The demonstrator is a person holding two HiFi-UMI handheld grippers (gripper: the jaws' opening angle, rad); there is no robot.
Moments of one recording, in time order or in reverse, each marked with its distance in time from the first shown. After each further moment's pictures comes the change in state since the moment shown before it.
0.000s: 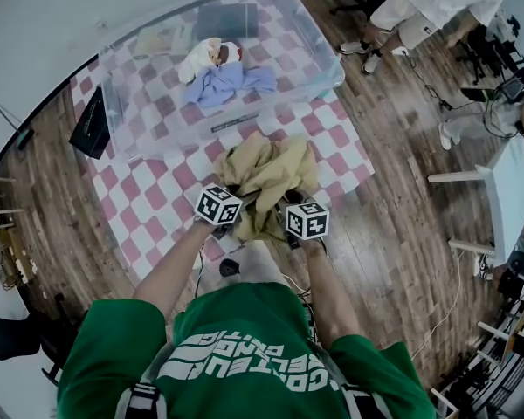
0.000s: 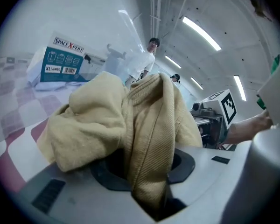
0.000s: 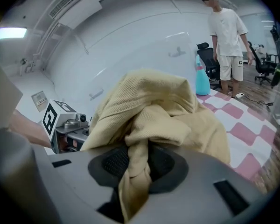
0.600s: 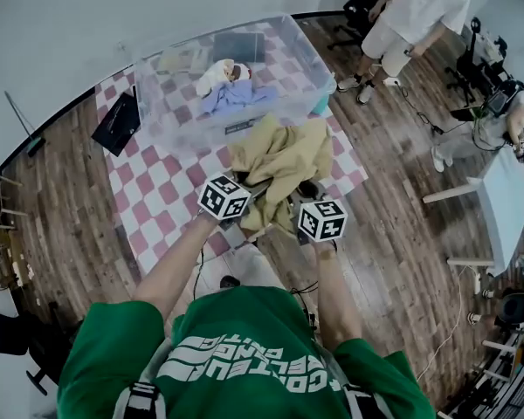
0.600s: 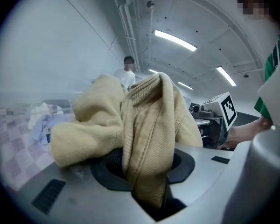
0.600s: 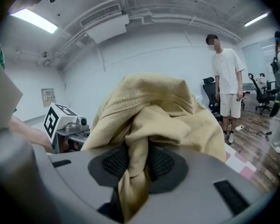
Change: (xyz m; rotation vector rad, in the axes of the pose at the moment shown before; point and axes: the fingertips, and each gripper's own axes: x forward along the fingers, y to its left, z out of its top) left arm -0.078 -0.096 0.093 0.258 -0.205 0.022; right arm -0.108 0.073 0.095 -0.183 -0.290 -0.022
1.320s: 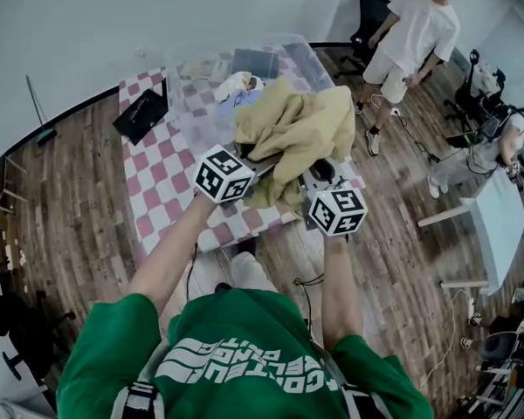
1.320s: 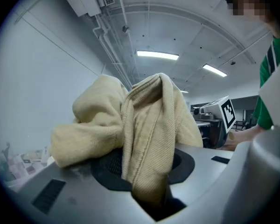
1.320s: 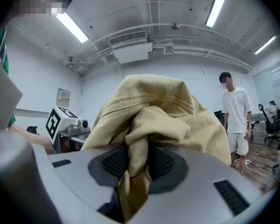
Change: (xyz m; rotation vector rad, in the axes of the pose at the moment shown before) left arm -0.102 -0.082 0.120 0.236 -0.205 0.070; right arm -0.087 0.095 0.127 -0.209 -0.281 0.052
